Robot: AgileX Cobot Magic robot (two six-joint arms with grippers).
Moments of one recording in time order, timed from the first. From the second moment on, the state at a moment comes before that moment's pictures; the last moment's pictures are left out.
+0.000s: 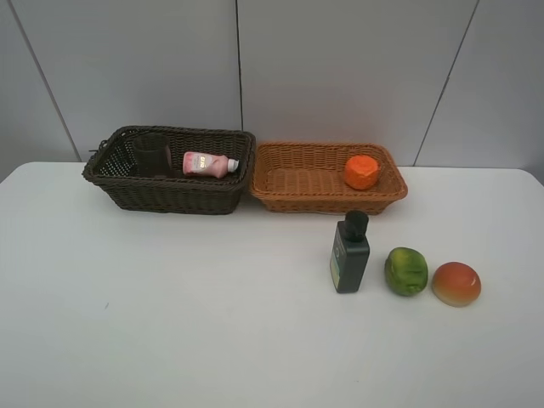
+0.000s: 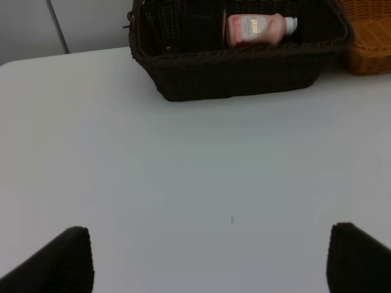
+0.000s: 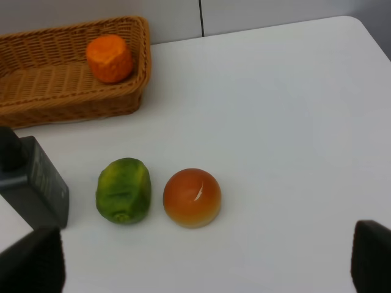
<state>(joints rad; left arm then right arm) -0.02 -0.01 -0.51 -0.19 1.09 0.17 -0.06 0.00 -0.52 -0.01 1.07 0.06</state>
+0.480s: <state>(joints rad) -0.02 -0.01 -0.51 -0.19 1.09 0.17 -0.06 0.00 -0.52 -0.01 1.07 0.06</state>
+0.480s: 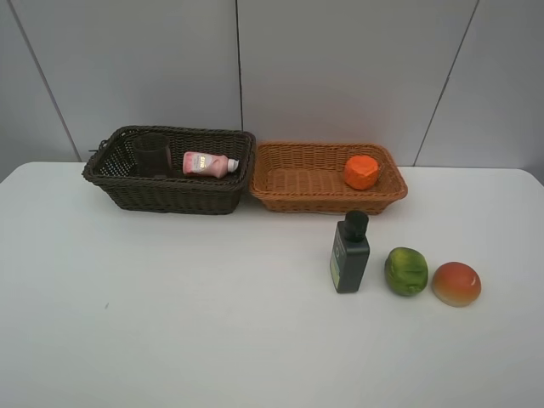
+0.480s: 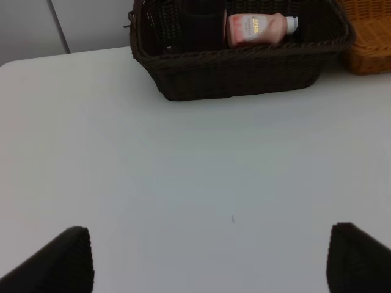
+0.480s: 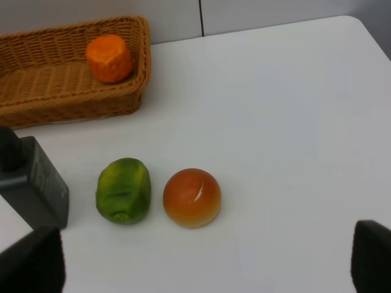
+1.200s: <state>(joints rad) -0.02 -0.01 -0.51 -0.19 1.09 0.17 -0.06 0.00 -0.52 -0.01 1.07 0.06</state>
